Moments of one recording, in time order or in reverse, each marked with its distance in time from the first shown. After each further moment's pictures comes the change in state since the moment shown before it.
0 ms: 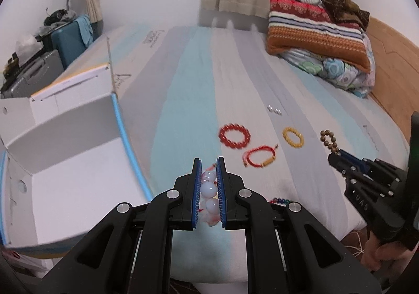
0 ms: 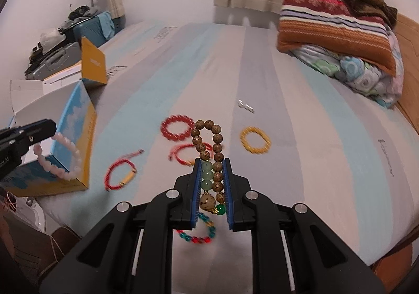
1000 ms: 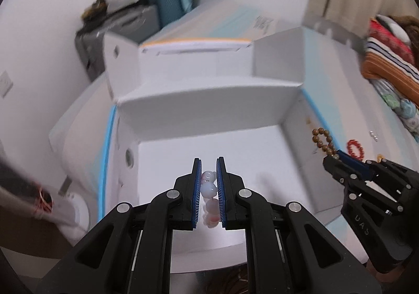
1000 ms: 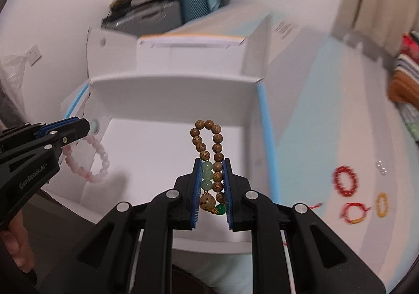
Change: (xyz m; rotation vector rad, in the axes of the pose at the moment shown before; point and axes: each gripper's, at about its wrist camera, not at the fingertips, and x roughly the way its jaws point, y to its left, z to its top) left arm -0.042 0.250 -0.023 -0.290 0.132 0.308; right arm 0.032 0.313 0.058 -0.325 0.143 0.324
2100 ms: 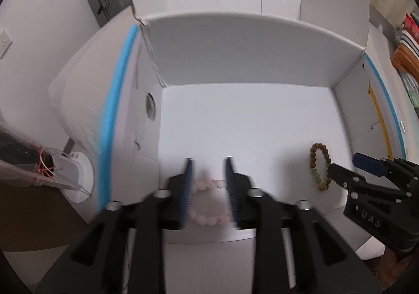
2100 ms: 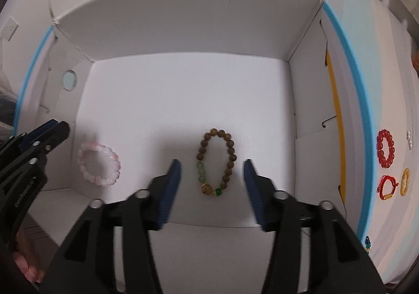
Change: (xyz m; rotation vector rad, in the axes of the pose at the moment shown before) left arm 0.065 0.055 -0.025 -0.081 0.210 0.063; right arm 0.079 0.033 -0.008 0.021 0.376 0.010
